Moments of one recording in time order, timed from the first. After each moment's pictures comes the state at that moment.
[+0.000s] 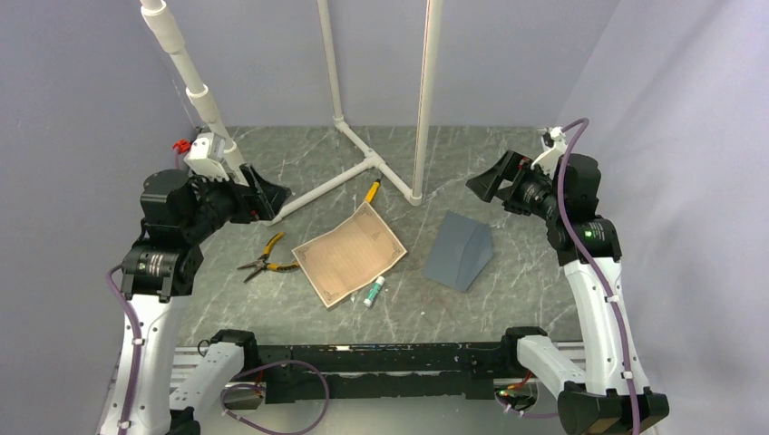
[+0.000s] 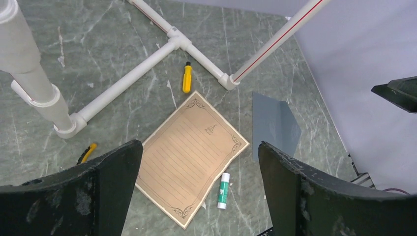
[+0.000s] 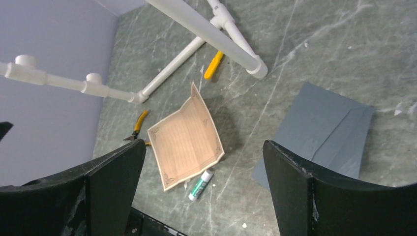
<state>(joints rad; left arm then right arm) -0.08 0.83 1.21 -0.68 0.37 -0.36 0.03 0.95 1.17 -0.64 -0.41 0.51</state>
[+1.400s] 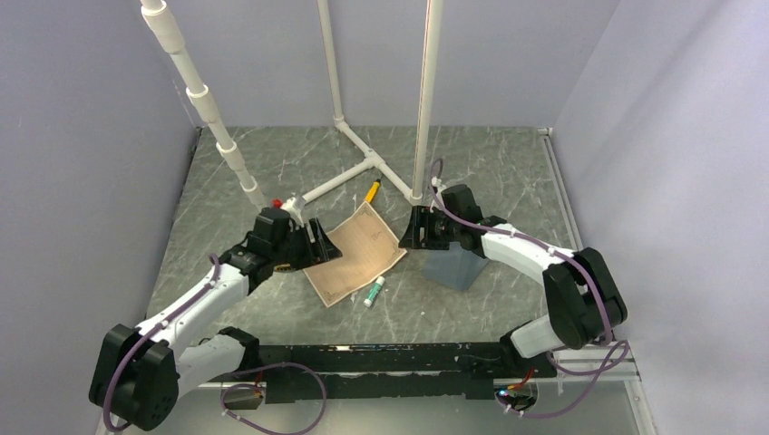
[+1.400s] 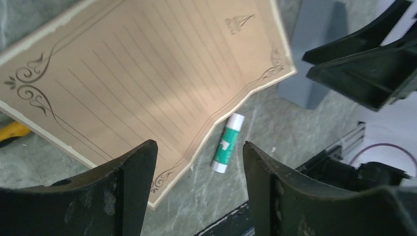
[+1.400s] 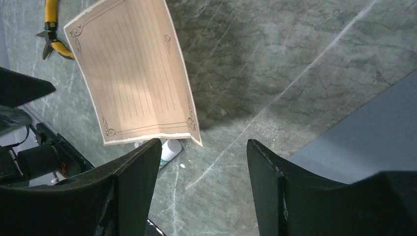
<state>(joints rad) -0.37 1.03 0.60 -0.25 0.32 -0.68 0.46 1.44 0.78 -0.14 -0.37 0.50</state>
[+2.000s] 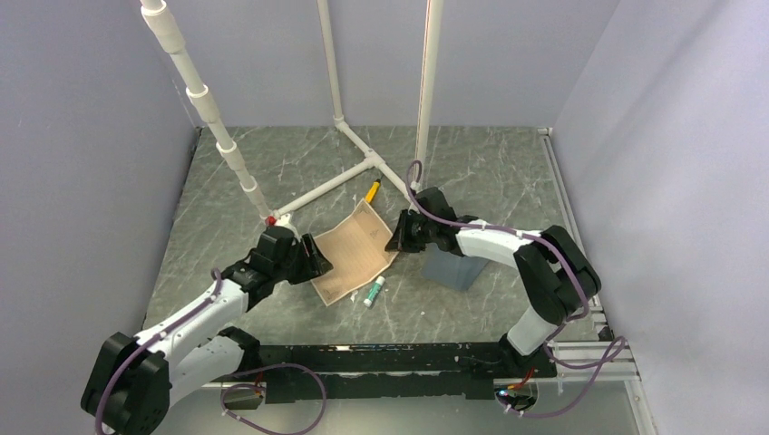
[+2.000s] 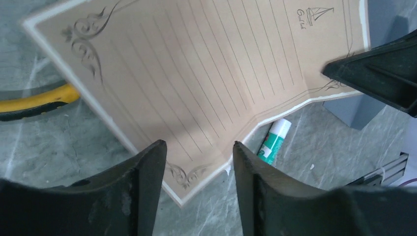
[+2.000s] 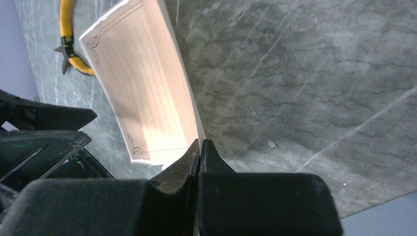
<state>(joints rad) -0.48 0.99 0.42 -0.18 0.09 -0.76 0.59 1.64 0.85 -0.01 -0.34 0.70</state>
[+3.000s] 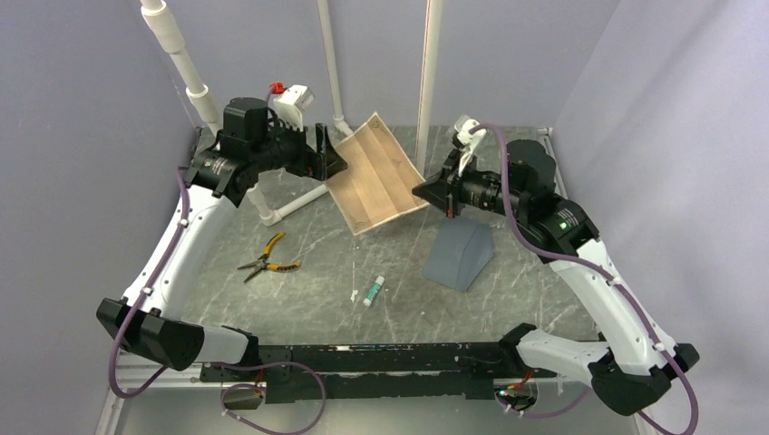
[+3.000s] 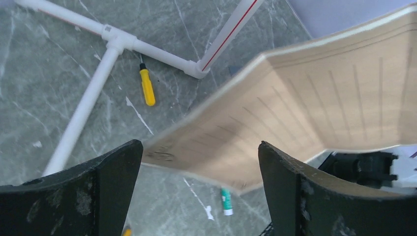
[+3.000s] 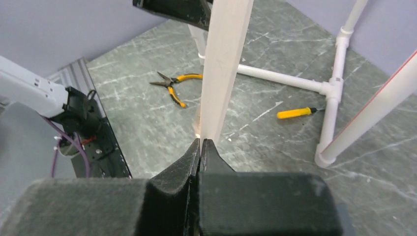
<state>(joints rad) -0.35 1.34 1.55 -0.65 0.42 -0.21 0.58 1.07 1.37 -0.52 -0.46 0.06</state>
